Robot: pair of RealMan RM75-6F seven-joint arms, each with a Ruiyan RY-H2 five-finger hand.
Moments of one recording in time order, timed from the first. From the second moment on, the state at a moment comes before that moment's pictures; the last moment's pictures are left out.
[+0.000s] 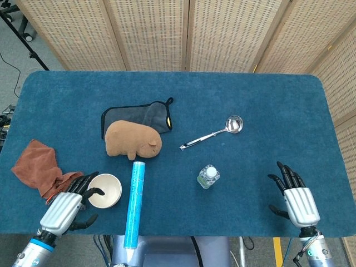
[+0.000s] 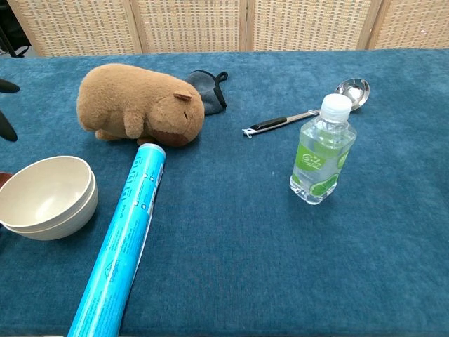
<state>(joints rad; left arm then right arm) -0.19 -1.00 0.10 -2.29 1.50 1.23 0.28 0.11 -1.27 0.02 -1.62 -1.60 1.46 -0.15</state>
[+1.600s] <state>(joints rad) -0.19 -1.06 0.10 -2.12 1.36 1.22 0.48 0.11 -1.28 0.04 -1.61 -1.56 1.46 -0.17</state>
